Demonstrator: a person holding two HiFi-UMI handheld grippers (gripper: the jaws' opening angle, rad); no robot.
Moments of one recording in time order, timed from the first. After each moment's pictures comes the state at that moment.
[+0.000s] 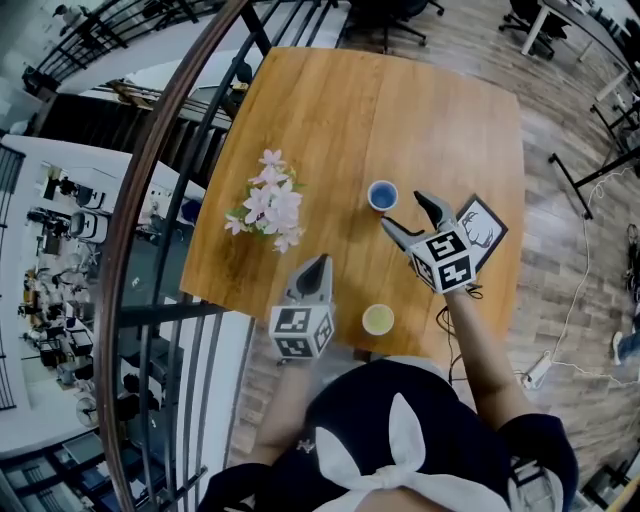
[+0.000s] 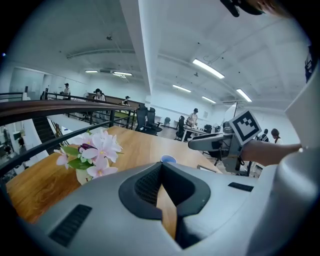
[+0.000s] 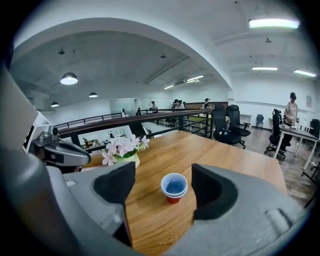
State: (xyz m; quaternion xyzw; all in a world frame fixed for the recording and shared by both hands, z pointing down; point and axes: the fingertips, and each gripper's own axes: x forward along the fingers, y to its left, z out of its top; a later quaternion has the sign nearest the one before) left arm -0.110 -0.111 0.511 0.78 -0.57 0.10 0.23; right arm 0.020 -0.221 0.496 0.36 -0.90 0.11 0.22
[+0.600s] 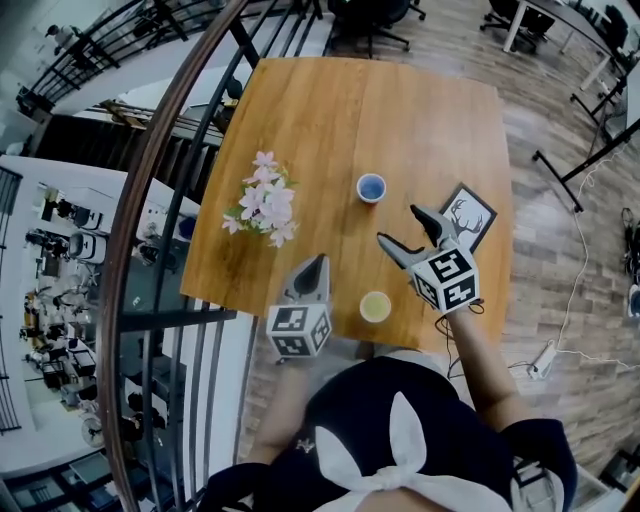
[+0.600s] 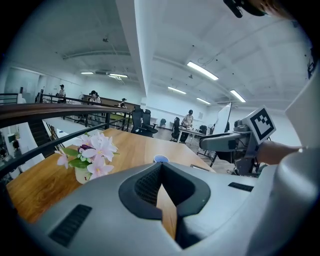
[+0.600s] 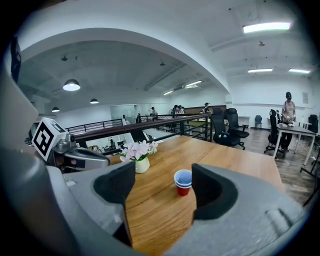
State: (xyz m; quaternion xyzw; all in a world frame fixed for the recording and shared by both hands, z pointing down) left arm -0.099 -0.083 0.500 0.80 -0.55 0.10 0.22; right arm 0.034 -0.148 0.463 0.37 -0.90 0.11 0.18
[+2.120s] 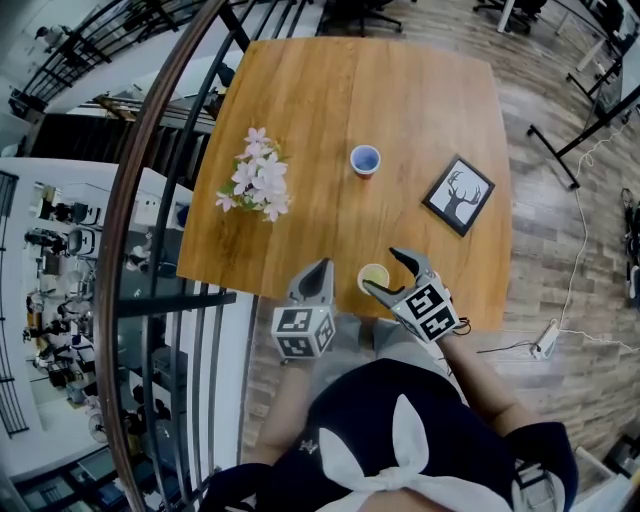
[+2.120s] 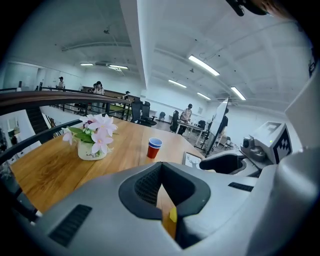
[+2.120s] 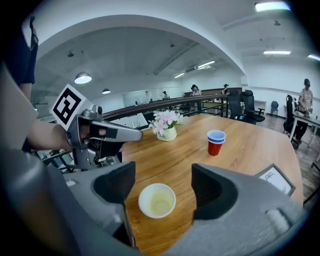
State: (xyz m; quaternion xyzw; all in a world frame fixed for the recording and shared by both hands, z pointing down) left arm -0.083 -0.020 0.537 0.80 -0.53 0.12 0.26; right arm 0.006 -0.010 0.547 0.28 -0.91 0.15 0.26
